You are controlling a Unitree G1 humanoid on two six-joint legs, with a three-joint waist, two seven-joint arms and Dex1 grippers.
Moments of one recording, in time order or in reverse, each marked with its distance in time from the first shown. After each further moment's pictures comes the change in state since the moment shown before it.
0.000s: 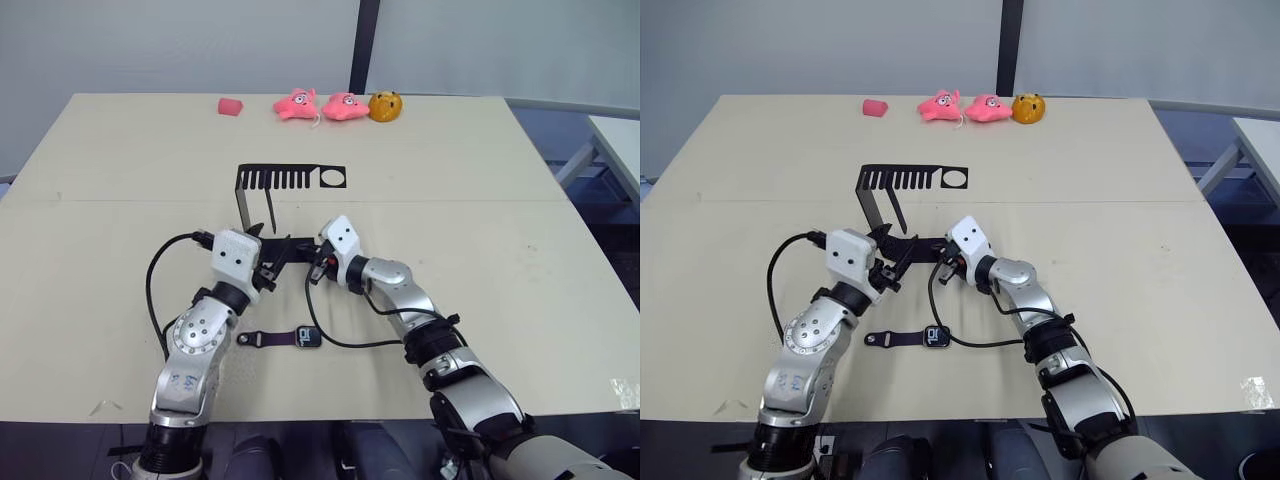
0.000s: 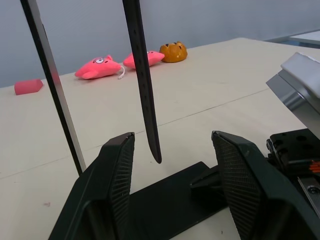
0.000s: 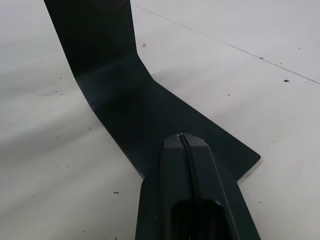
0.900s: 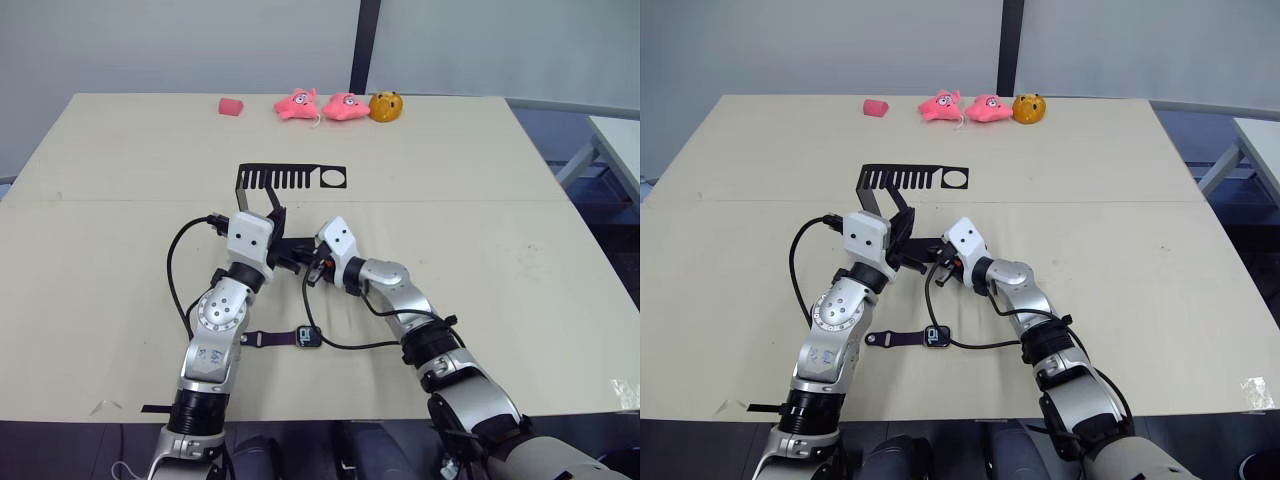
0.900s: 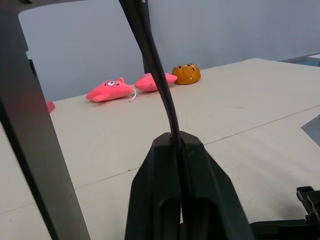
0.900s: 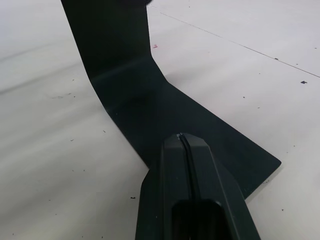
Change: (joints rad) left arm -0.134 -0.063 0.000 0.206 0.066 -0.172 0.061; right arm 0.006 0.019 0.002 -0.013 -0.001 0.024 0.011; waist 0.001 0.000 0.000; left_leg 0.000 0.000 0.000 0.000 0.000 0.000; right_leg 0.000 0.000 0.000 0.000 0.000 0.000
